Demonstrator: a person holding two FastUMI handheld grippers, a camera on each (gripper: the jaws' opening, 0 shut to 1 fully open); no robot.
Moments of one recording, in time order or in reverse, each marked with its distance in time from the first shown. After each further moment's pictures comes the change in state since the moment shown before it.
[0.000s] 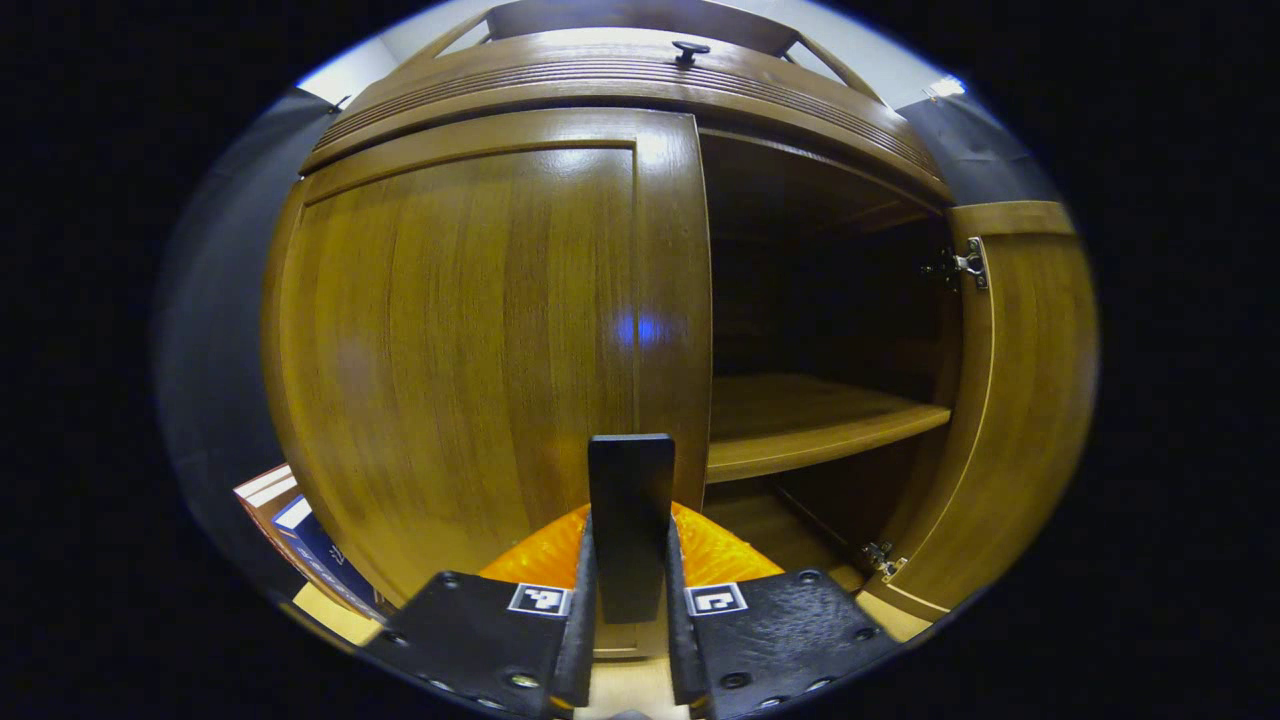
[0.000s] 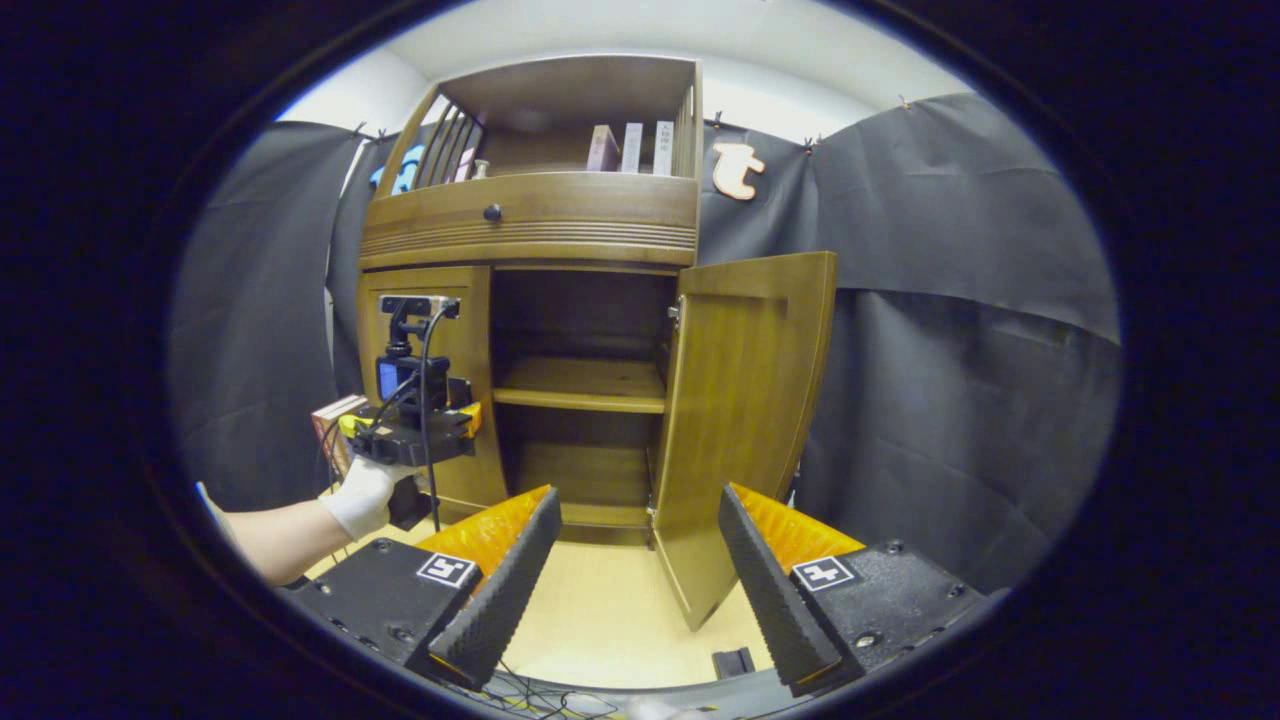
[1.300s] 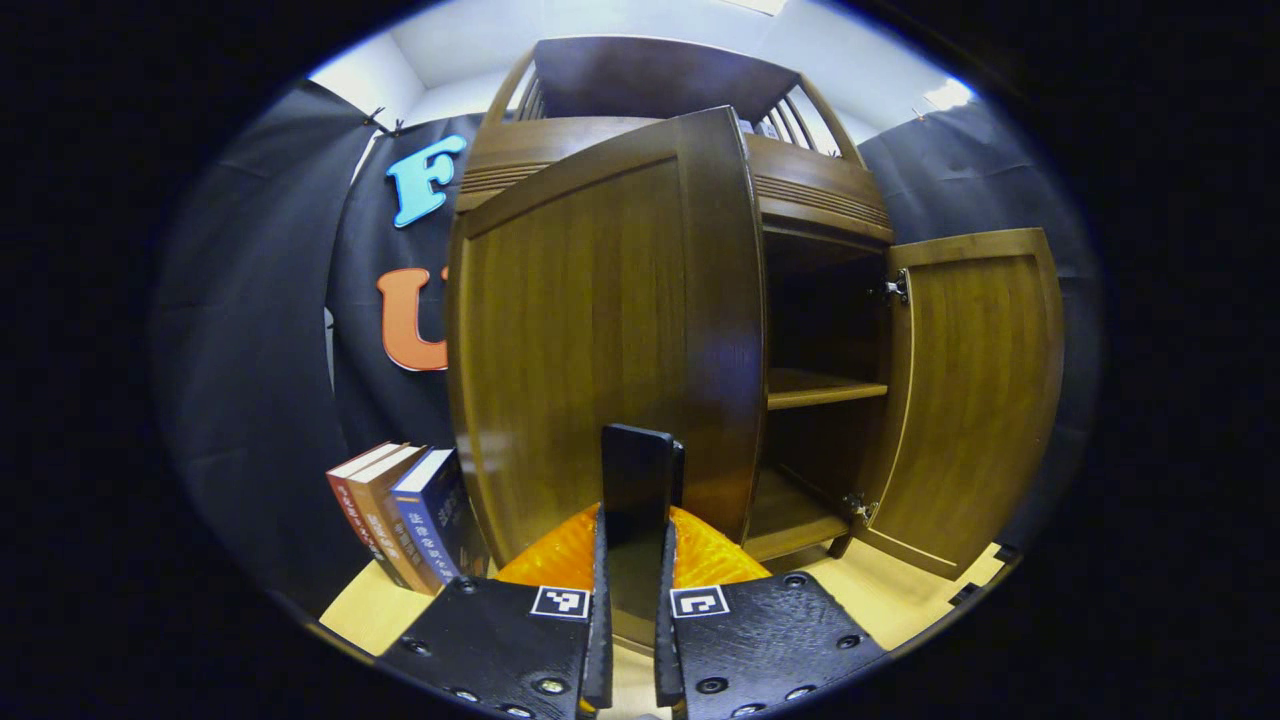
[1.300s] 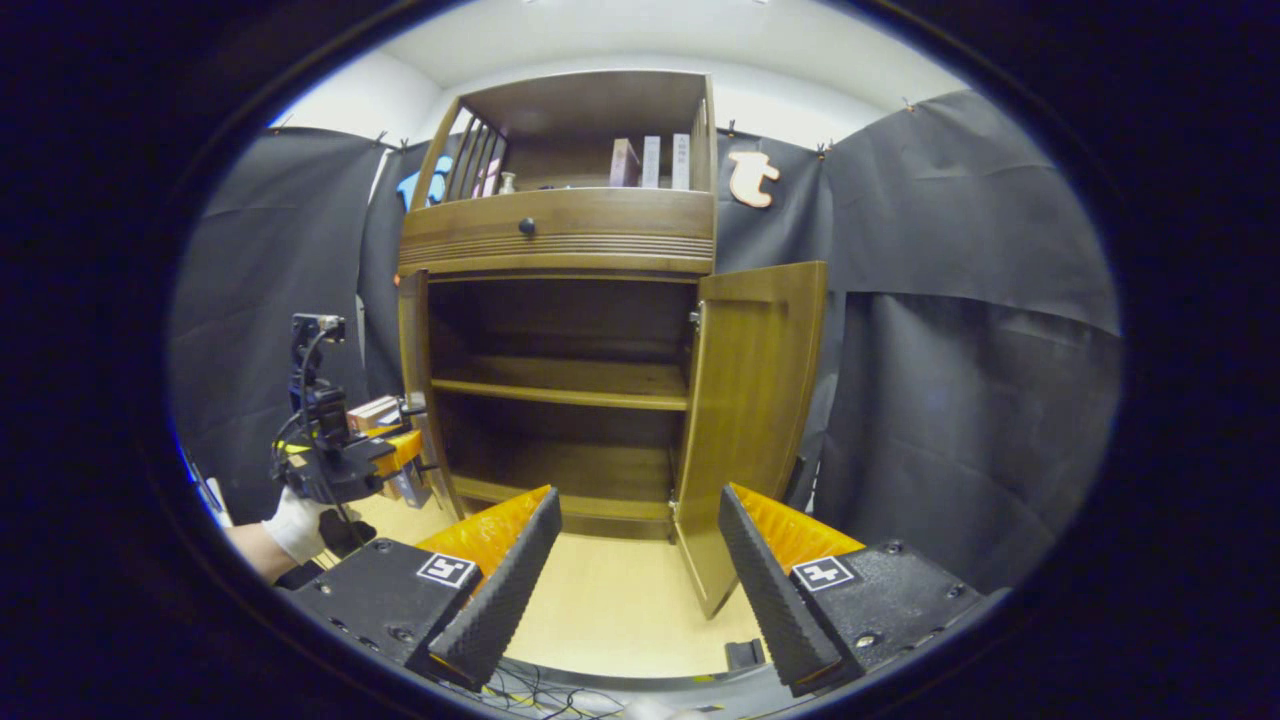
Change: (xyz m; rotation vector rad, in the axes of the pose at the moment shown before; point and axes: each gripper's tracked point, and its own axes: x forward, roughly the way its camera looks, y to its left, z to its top) left arm -0.174 0.067 -0.019 -0.003 -0.030 0.035; right arm -0.039 0.021 -0.016 -0.007 -0.018 0.097
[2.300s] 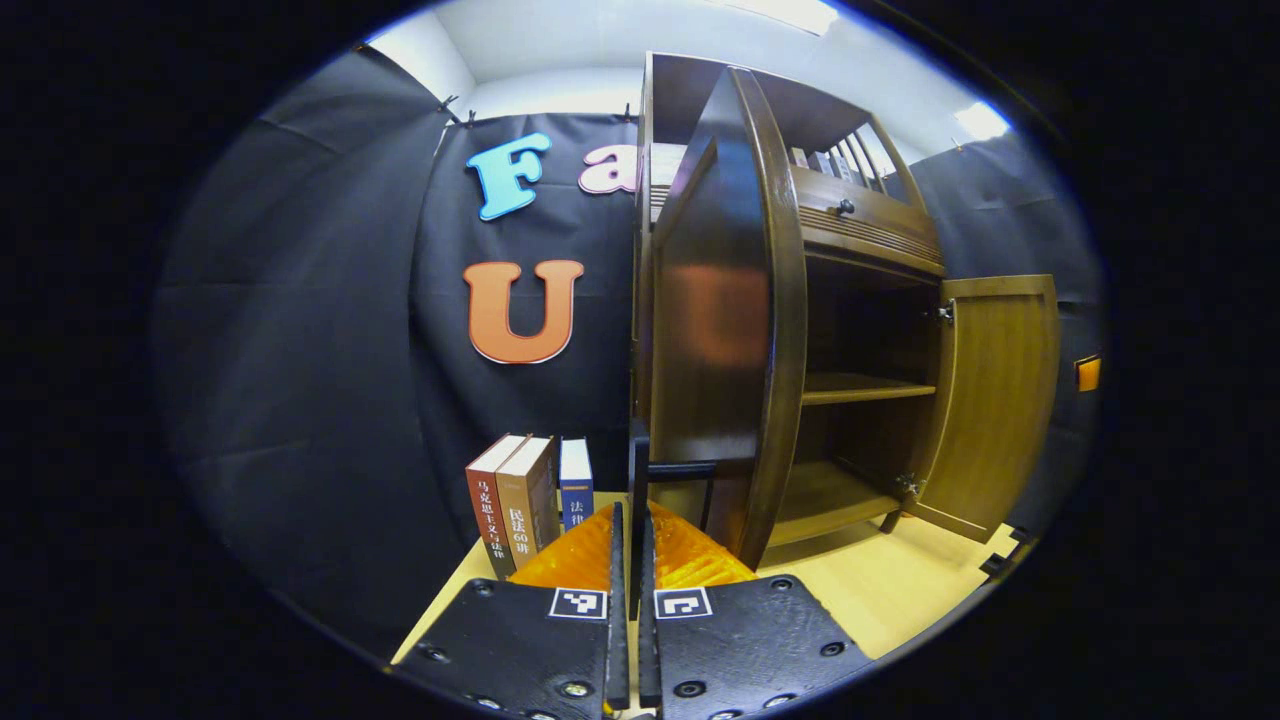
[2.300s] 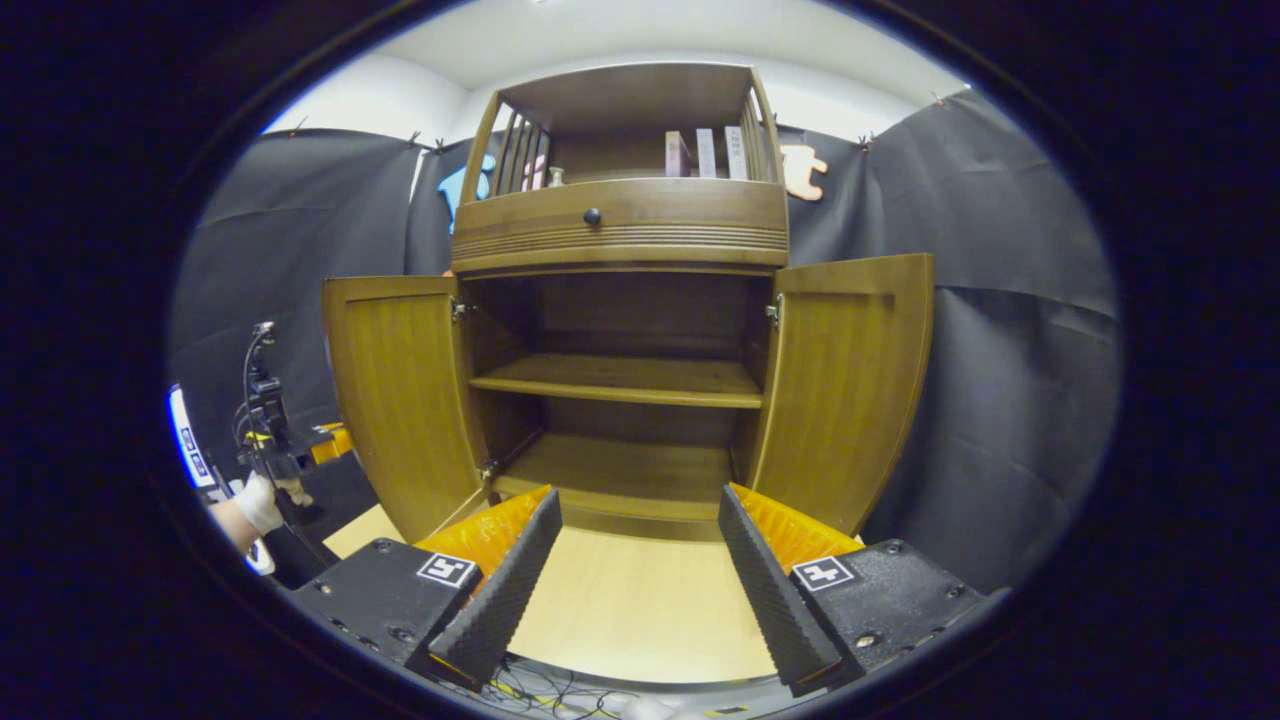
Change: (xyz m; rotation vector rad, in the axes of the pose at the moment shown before) left arm -0.066 0.170 -0.008 -0.026 0.001 0.012; right arm 0.019 0.059 -0.001 0.005 0.018 0.121
